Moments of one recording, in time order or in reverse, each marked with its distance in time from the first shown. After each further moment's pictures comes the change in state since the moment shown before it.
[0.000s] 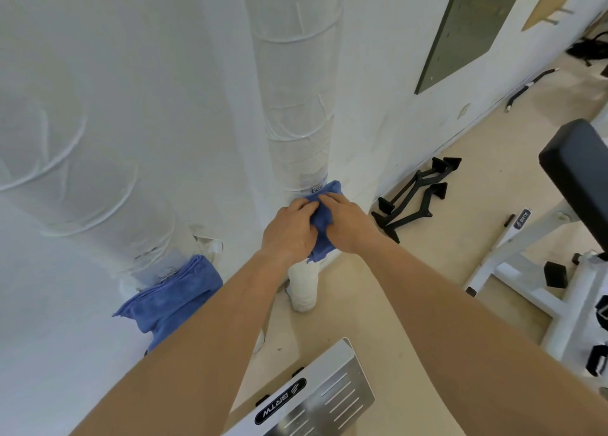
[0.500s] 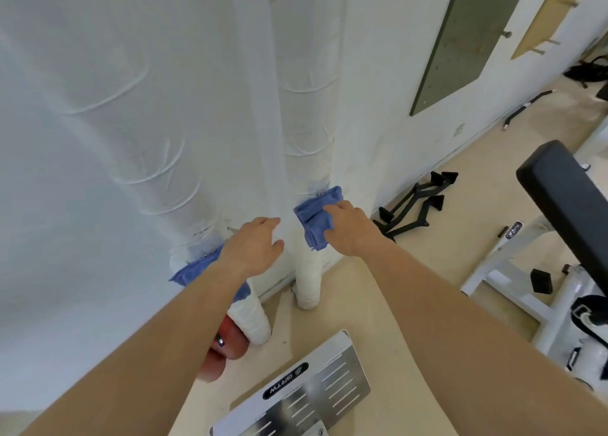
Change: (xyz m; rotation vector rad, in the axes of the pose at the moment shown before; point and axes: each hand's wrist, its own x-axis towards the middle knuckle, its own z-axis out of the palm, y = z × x) left_hand -0.121 -0.010 -0.093 0.126 -0.097 -0.135; right_hand -0.099 -0.058 -0.058 -0.092 -0.039 0.029
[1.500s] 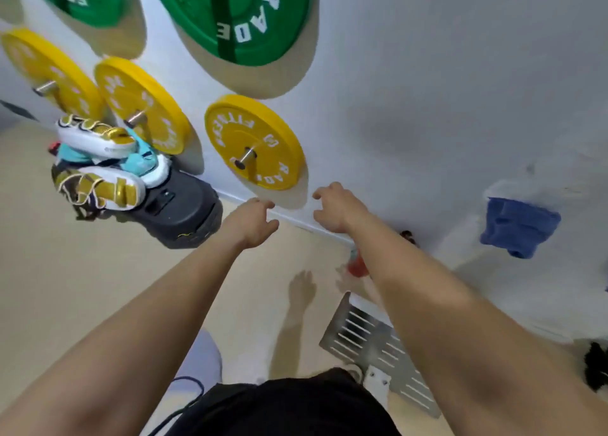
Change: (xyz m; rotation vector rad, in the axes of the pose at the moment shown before) left_hand -0.614 -0.239 0.046 -0.313 0.285 -0.993; right_hand -0.326 -0.466 0.226 -0.348 -0.422 -0.888
